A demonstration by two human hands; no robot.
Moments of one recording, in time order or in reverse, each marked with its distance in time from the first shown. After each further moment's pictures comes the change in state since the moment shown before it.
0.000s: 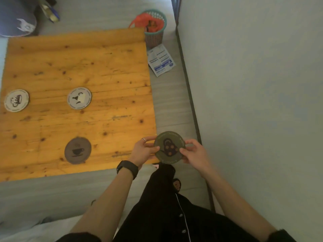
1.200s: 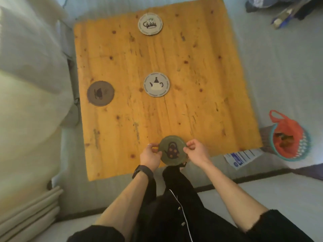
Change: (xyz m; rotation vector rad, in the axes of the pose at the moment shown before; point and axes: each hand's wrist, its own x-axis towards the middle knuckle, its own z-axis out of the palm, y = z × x) left_hand 0.201 0.171 0.004 -0.858 1.040 -0.273; right_hand 0.352 -0.341 0.157 -1.479 -0.865 -0.495
